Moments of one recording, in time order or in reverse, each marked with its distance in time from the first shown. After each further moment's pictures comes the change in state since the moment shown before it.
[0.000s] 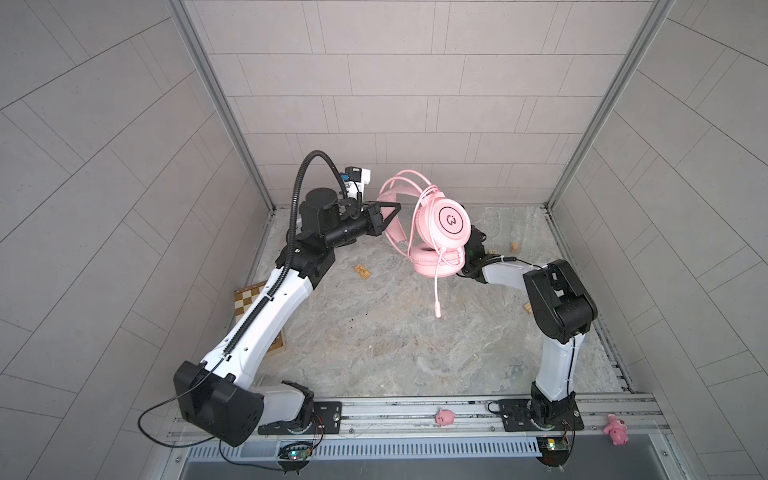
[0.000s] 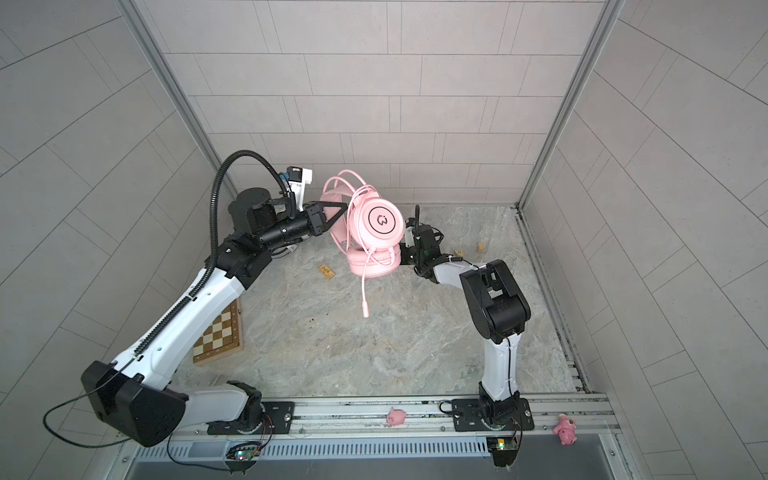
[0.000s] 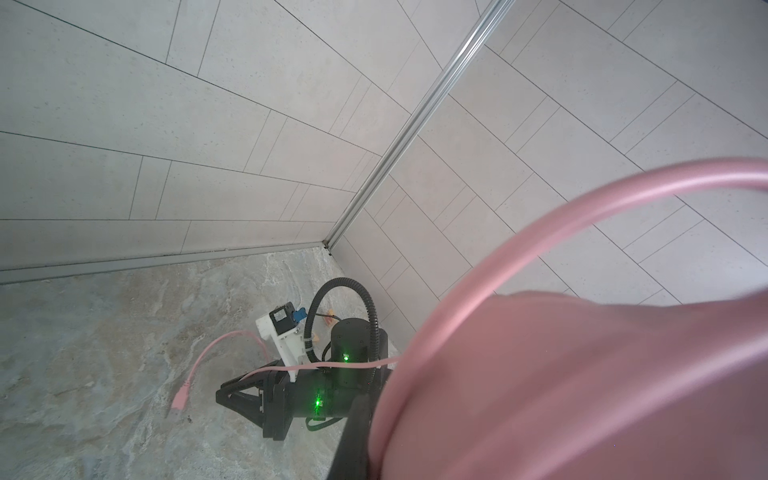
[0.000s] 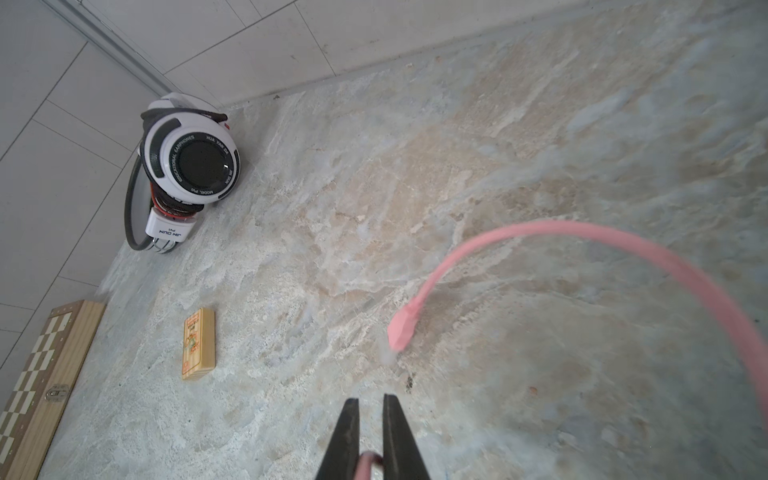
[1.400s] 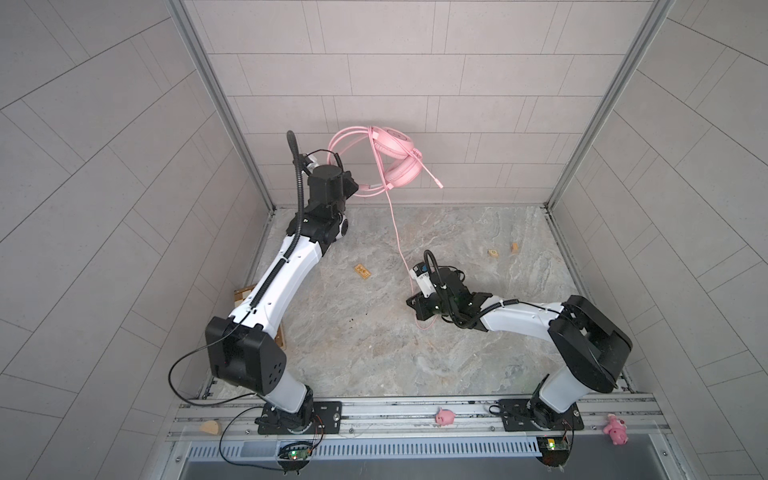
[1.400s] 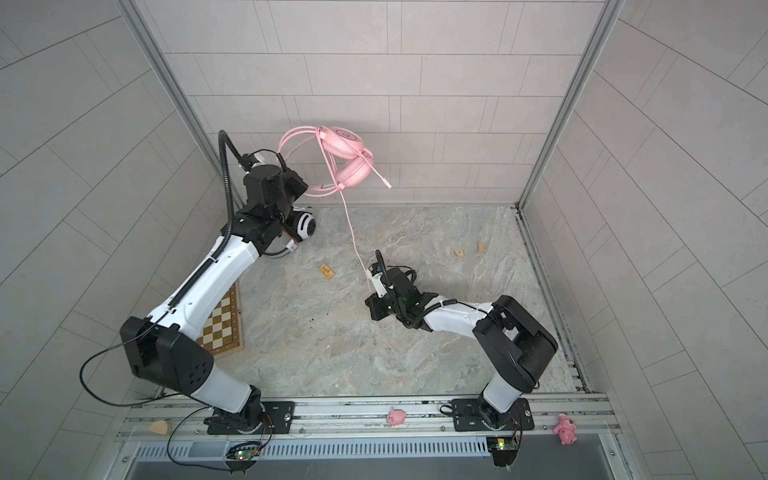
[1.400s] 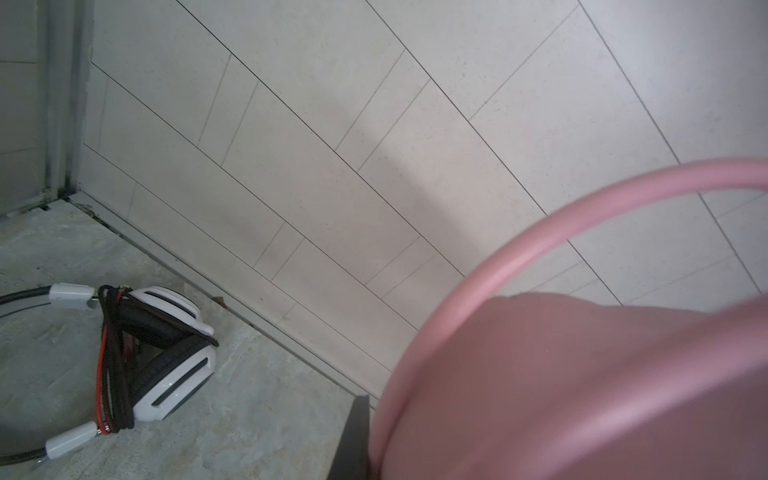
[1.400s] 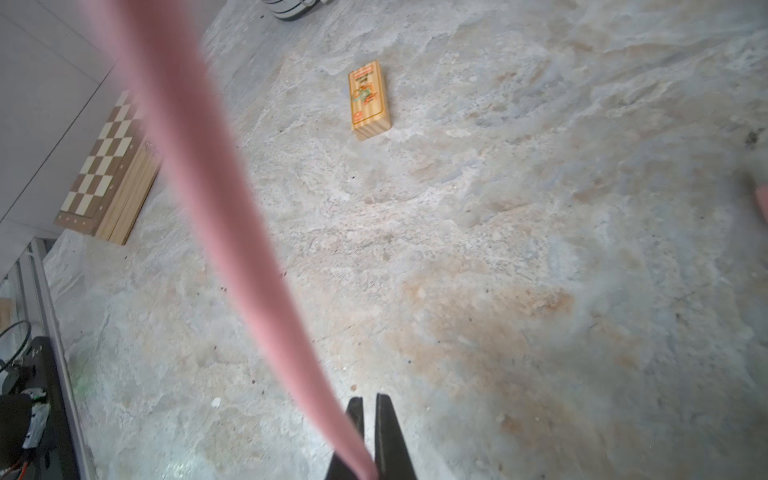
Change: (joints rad) left arm 0.089 0.274 0.246 -0.080 -0.924 -0.192; right arm 0.426 -0.364 -0.328 -0.146 0.132 -0.065
